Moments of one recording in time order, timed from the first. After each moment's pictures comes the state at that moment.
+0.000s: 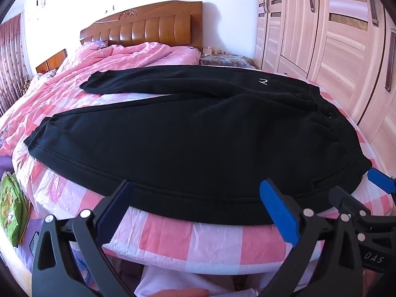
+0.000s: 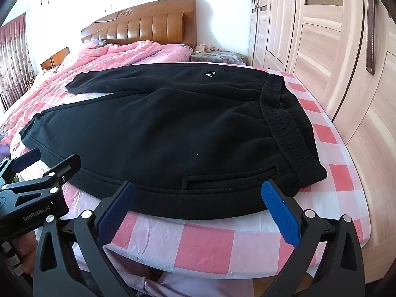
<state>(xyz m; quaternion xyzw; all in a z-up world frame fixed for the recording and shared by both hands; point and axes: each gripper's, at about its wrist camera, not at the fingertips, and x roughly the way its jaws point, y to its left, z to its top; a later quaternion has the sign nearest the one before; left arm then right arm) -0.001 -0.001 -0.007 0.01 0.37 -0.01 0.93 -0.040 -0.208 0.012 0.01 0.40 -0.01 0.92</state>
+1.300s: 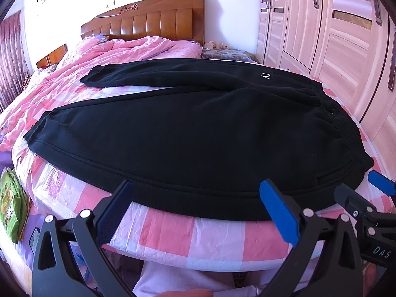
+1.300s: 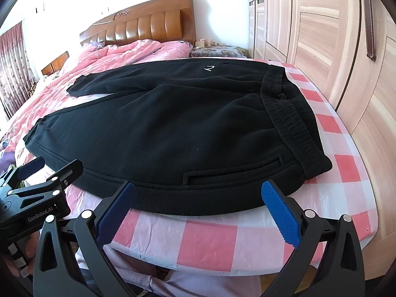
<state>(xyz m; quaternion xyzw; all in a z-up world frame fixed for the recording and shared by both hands) 0.000 0.001 -0.012 0.01 0.39 0.00 0.92 -0.039 -0.219 0.006 0.04 0.41 0.00 0.91</state>
